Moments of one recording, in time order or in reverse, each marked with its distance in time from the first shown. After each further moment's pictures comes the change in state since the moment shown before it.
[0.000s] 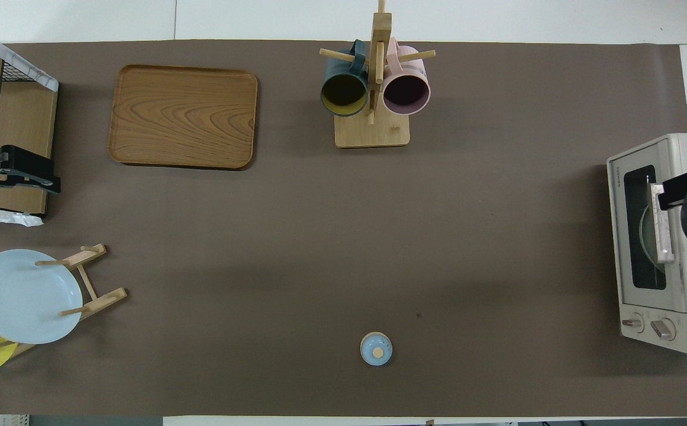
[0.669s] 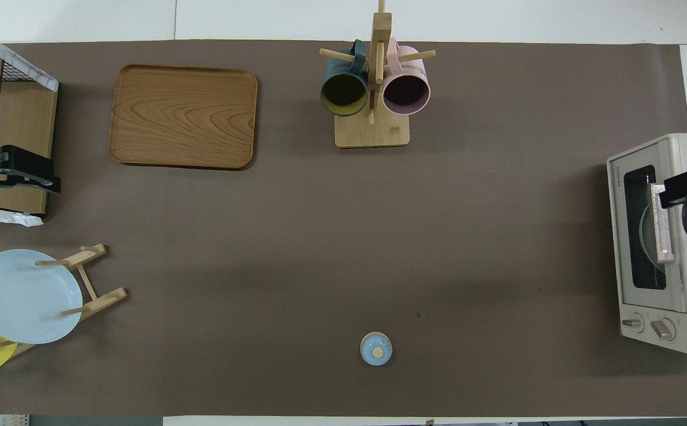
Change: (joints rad) left arm 0.000 0.000 0.000 0.000 0.000 0.000 0.000; right arm -0.014 -0.004 0.000 -0.029 0.000 0.082 0.004
